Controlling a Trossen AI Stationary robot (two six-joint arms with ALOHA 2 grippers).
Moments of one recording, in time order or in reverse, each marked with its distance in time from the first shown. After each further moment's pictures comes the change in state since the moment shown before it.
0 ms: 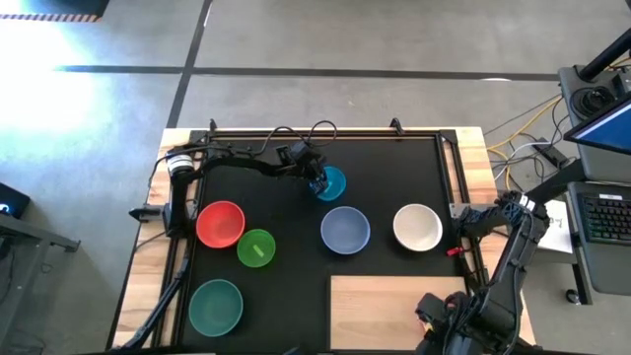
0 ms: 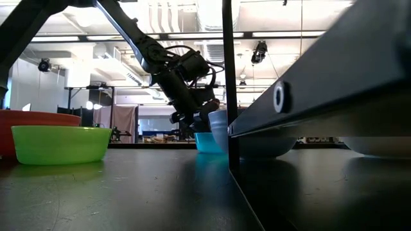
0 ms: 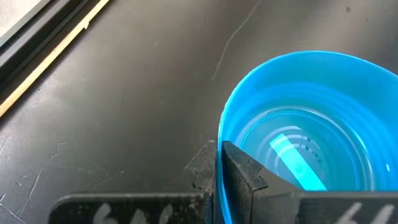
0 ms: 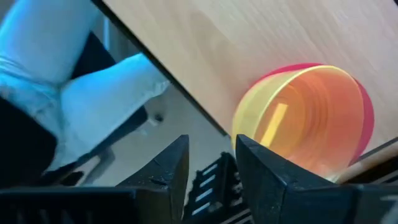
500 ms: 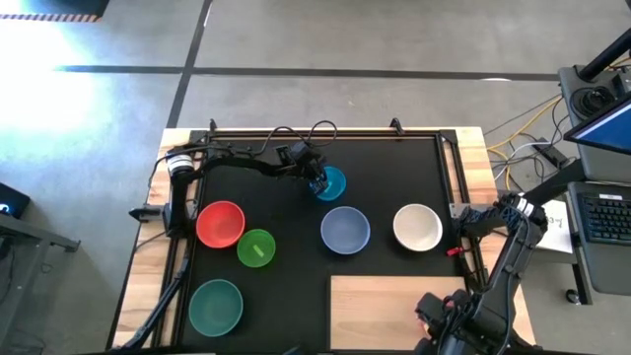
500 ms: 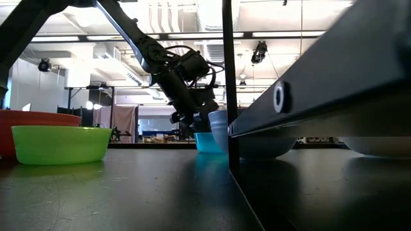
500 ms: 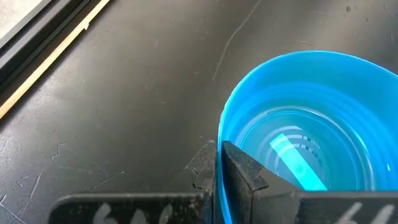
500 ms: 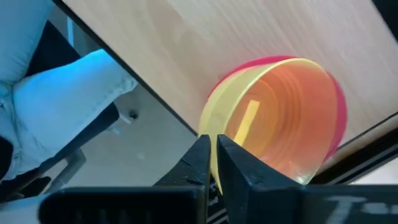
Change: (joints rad) left arm 0.000 0.000 0.000 0.001 0.000 0.005; right arm 0.000 0.020 -0.045 -0.035 -0.053 -0.004
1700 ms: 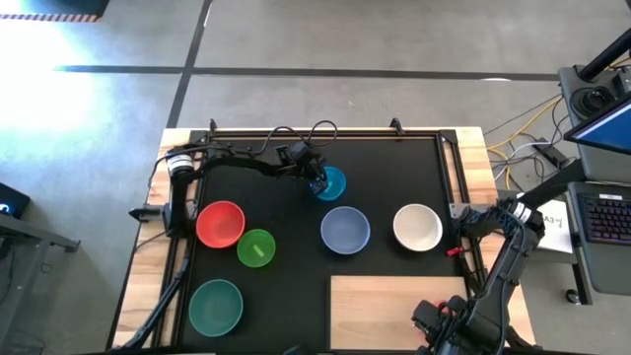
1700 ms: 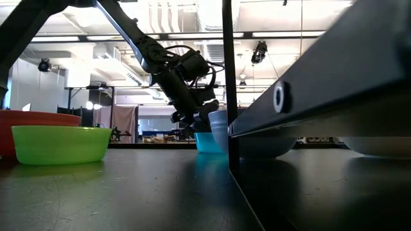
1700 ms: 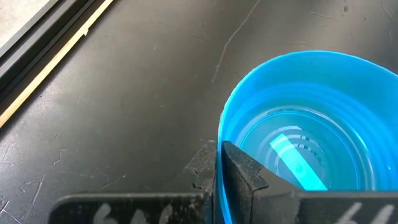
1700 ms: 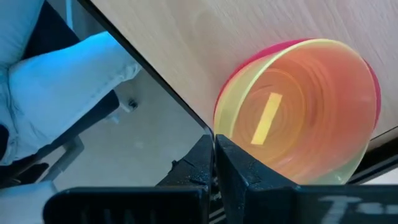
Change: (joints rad) left arm 0.003 0.000 0.000 0.007 -0.001 0.022; right arm -0.002 0.040 -0.001 0.059 -0.043 -0.034
